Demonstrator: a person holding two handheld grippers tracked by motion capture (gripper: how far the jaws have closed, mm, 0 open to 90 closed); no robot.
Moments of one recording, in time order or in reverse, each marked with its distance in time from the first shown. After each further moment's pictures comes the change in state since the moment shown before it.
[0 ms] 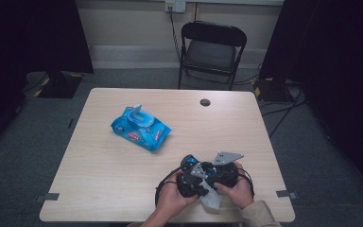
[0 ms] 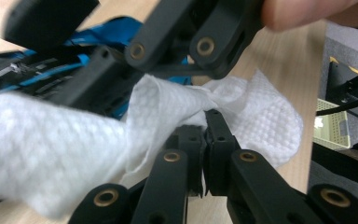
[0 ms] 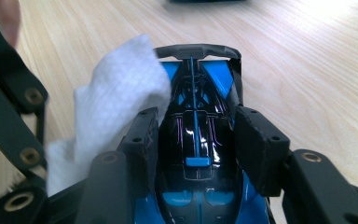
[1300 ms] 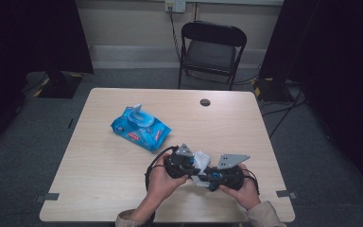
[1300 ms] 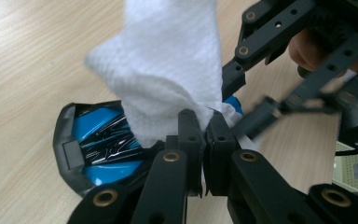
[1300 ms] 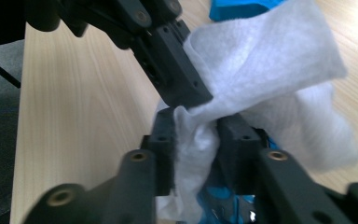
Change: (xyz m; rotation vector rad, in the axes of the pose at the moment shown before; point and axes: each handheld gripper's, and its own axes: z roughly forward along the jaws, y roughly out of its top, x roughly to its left) left arm 0.036 0.015 -0.039 -0.120 0.067 -0.089; right arm 0.007 0.007 -0.024 -0.036 0.134 -0.070
